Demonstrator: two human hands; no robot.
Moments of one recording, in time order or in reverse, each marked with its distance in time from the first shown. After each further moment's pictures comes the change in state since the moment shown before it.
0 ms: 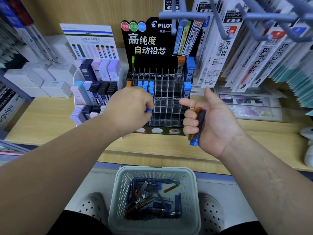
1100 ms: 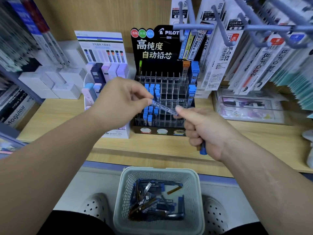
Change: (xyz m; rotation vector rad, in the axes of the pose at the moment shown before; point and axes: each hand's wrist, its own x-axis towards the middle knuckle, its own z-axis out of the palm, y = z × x) left_hand -0.021 0.000 -0.043 -0.617 0.082 -0.292; right_hand -0.006 0.013 0.005 -0.597 -0.019 -0.072
